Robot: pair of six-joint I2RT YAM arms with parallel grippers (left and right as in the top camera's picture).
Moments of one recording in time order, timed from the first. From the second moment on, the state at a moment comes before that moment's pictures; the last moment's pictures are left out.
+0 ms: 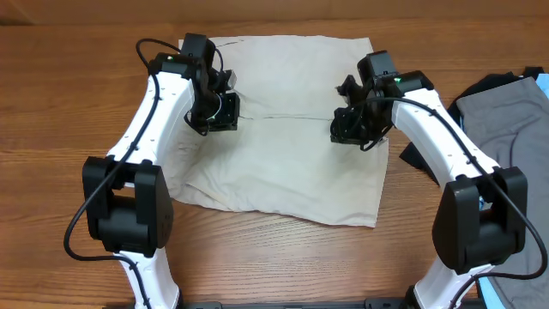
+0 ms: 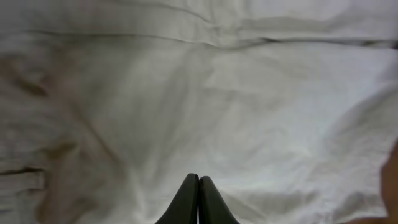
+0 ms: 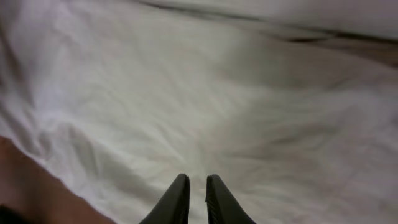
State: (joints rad) left arm -0.17 2.03 1.70 -1.10 0.32 -0.16; right arm 0.23 1.89 1.49 -1.00 -0.35 0.17
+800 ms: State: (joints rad) left arm -0.17 2.04 1.57 -0.92 0.16 -0.18; right arm 0.12 2.03 1.46 -0.81 -0.01 0.27
